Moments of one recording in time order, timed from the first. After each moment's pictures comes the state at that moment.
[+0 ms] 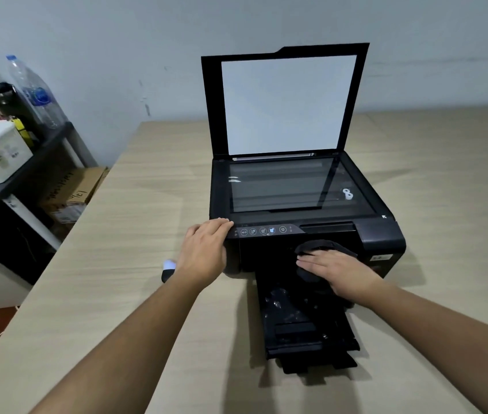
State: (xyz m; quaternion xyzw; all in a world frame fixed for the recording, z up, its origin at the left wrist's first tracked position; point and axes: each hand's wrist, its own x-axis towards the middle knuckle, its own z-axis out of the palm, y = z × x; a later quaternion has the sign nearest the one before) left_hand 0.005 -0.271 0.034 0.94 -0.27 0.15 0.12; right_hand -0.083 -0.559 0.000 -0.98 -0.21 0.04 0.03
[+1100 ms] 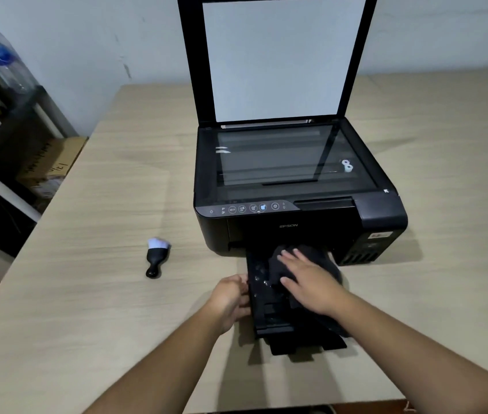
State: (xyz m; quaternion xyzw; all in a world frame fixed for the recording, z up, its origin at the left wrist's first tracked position) left_hand -0.070 -0.322 -0.041 0.62 0.18 -0.40 0.65; right_hand -0.101 -0.503 -0.045 -0.96 -0.01 0.14 0.23
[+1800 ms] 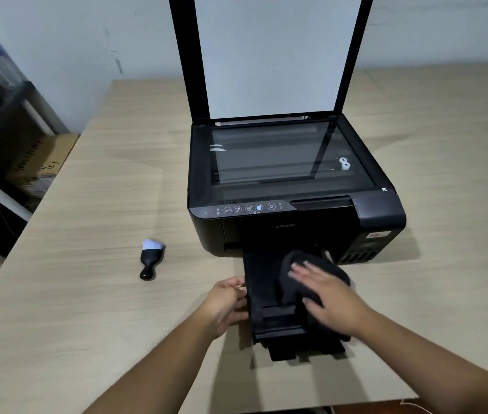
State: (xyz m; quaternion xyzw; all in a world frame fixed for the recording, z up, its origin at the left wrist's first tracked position) left_hand -0.068 -0.314 -0.047 0.61 0.16 -0.42 0.65; right_hand -0.137 -0.535 -0.053 -0.96 -0.07 0.09 0.25
